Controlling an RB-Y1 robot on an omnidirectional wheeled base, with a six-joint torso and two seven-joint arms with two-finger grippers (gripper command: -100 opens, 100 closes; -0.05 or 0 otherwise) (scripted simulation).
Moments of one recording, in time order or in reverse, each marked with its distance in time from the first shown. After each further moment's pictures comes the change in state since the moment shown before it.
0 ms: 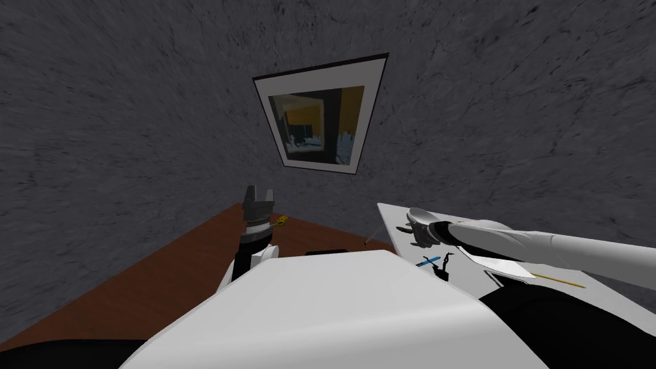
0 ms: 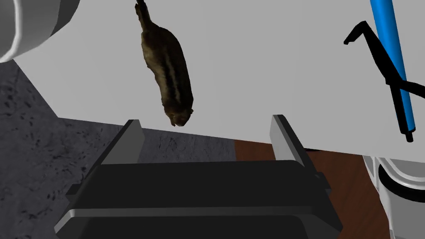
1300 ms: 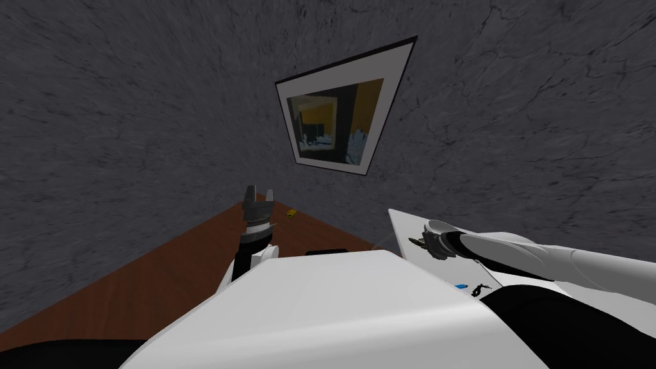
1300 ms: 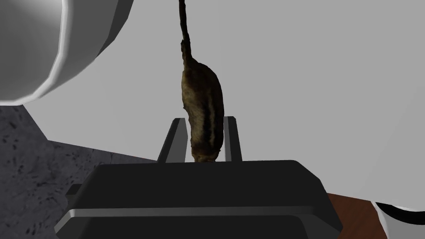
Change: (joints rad) left arm 0.000 0.000 0.000 0.000 0.000 0.000 0.000; right arm 0.047 0.046 0.042 0.086 0.019 0.013 0.007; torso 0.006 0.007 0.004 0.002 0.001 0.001
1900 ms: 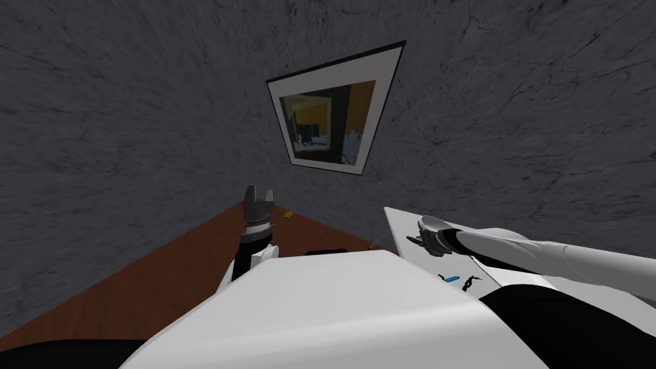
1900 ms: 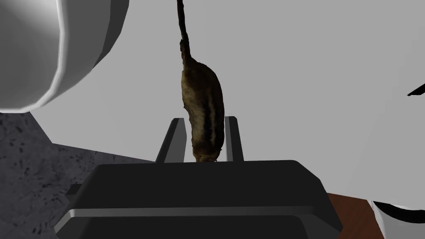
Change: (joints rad) left arm 0.000 0.000 0.000 0.000 0.000 0.000 0.000; right arm -0.037 -0.008 0.009 -0.017 0.022 -0.021 -0.010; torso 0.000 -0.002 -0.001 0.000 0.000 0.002
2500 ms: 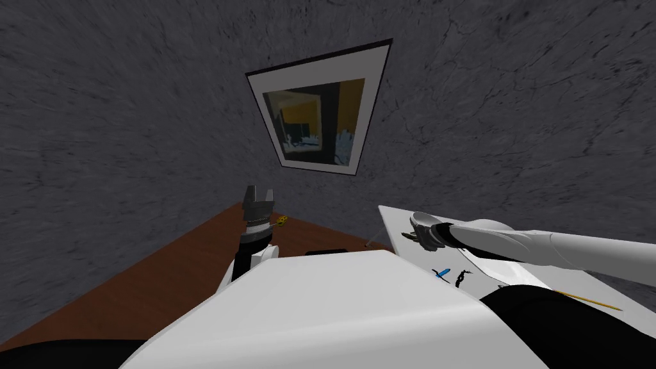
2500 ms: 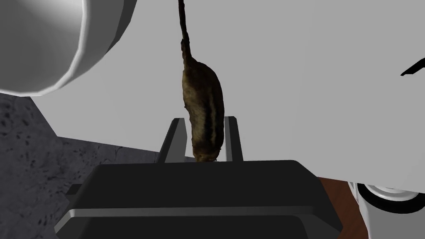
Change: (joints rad) left arm 0.000 0.000 0.000 0.000 0.000 0.000 0.000; right arm 0.041 -0.086 -0.052 -0.079 0.006 0.006 -0.031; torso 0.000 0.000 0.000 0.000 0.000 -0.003
